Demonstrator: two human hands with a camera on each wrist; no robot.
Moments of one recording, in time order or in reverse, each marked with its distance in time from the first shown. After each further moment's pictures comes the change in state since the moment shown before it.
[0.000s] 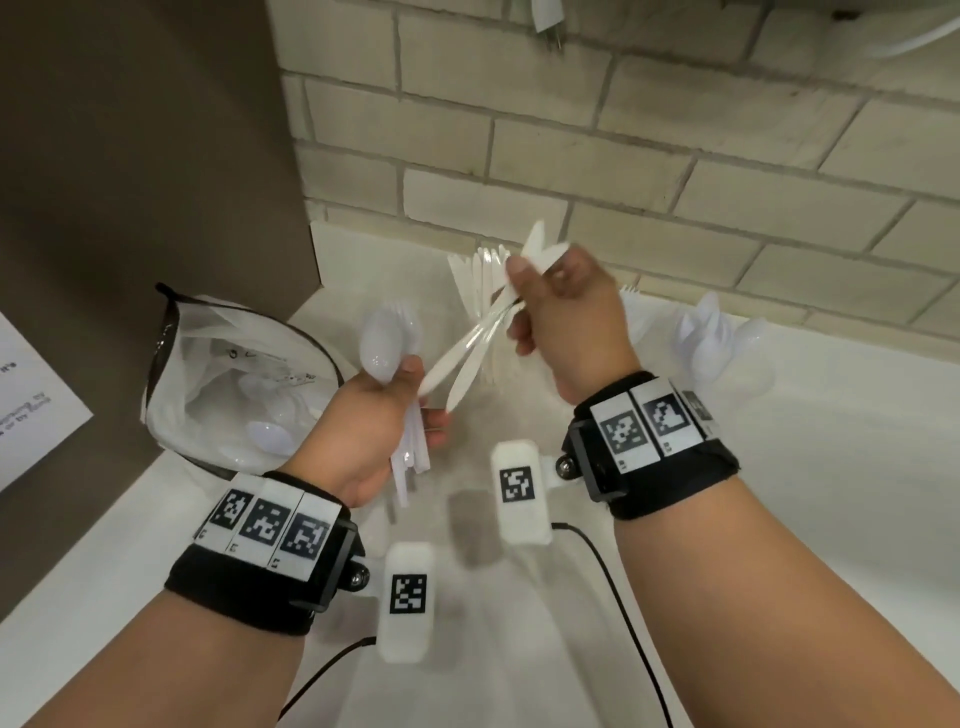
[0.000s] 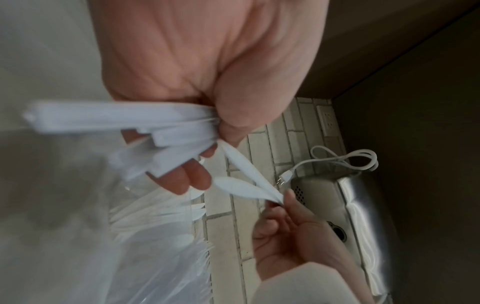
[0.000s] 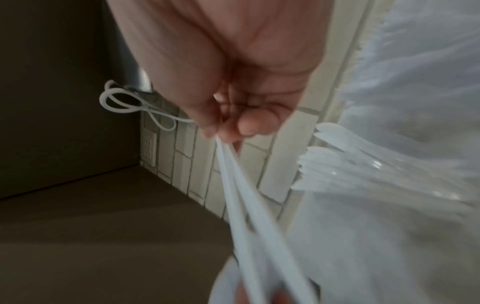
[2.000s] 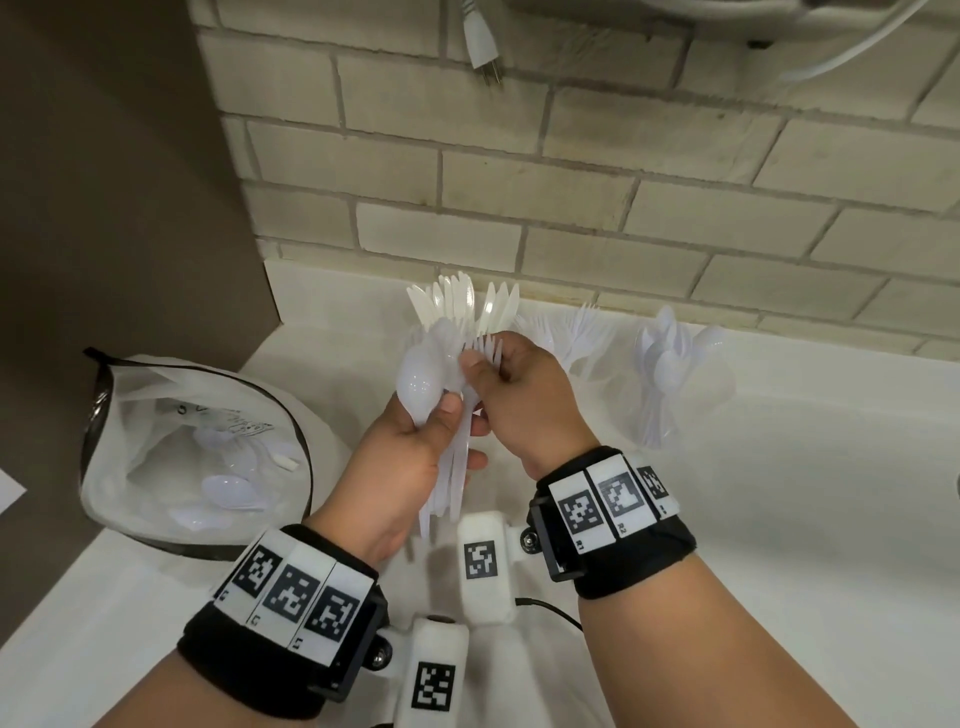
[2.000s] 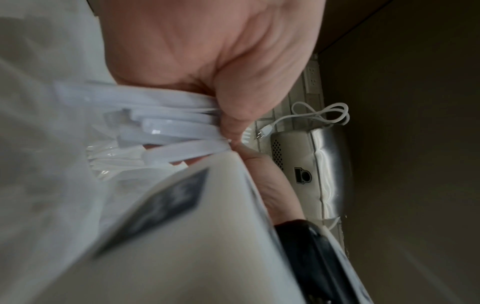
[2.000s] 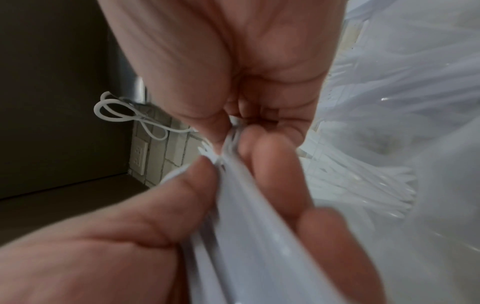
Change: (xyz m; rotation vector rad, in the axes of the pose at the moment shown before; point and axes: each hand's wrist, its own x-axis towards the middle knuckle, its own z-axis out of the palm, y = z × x) left_hand -0.005 -0.007 0.040 0.104 -0.185 0.155; right_hand -0.021 0.028 -0.004 -0.130 -0.107 0.089
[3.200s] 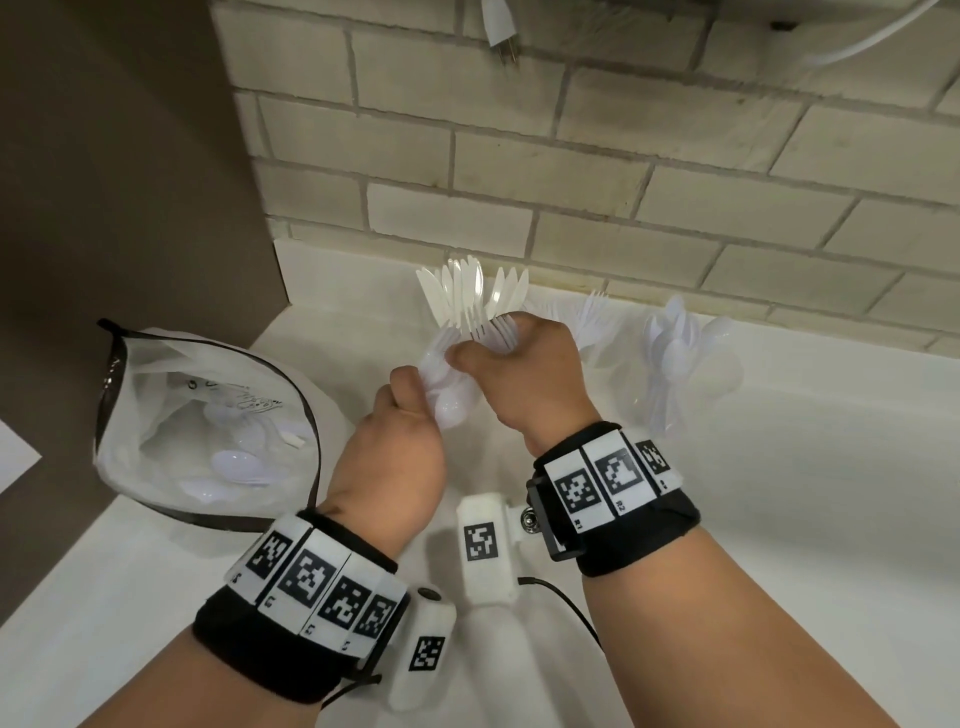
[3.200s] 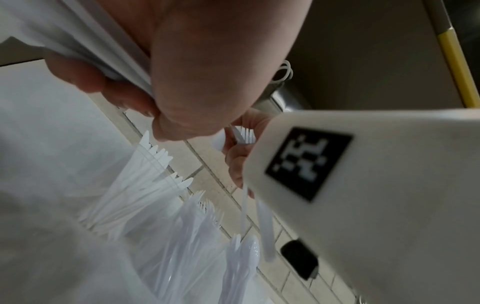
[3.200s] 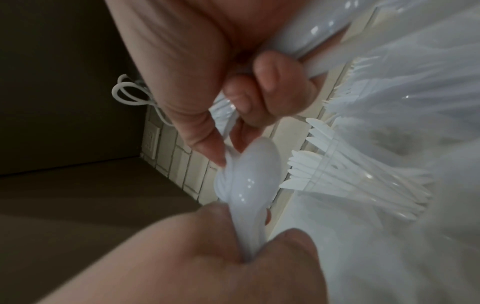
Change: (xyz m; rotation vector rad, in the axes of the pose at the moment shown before) left_hand -0.004 -0.012 -0.011 1.191 0.170 0.216; right_hand 0.001 -0.012 0.005 -0.110 0.100 -0.016
